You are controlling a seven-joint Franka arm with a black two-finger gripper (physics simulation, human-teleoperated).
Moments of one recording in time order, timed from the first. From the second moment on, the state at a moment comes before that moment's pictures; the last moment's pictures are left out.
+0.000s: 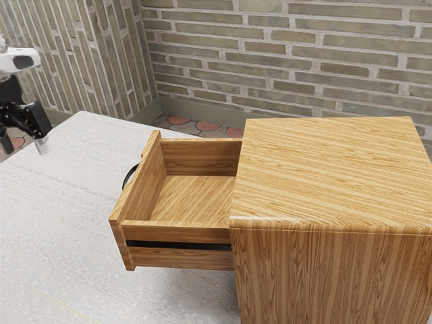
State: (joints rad) arm -0.12 -0.55 0.29 -2.11 0.05 1.49 -0.09
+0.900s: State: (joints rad) arm -0.21 -0.59 0.44 -2.33 0.29 1.81 0.61
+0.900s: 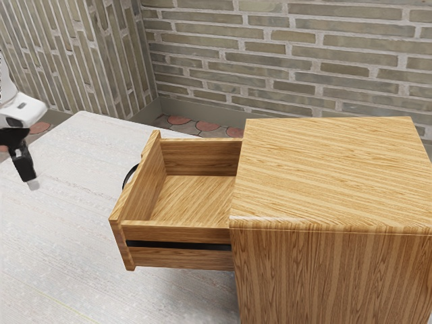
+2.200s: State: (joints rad) arm -0.35 -0.55 0.55 -2.33 0.13 1.94 1.47
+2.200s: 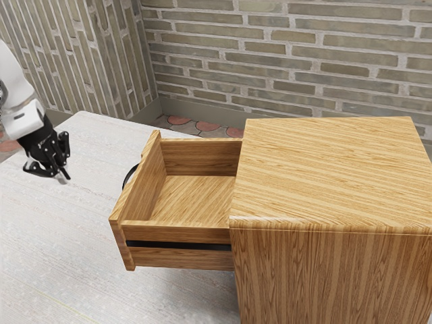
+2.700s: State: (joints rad) arm -0.39 -0.50 0.48 -2.33 -0.04 1.96 1.47
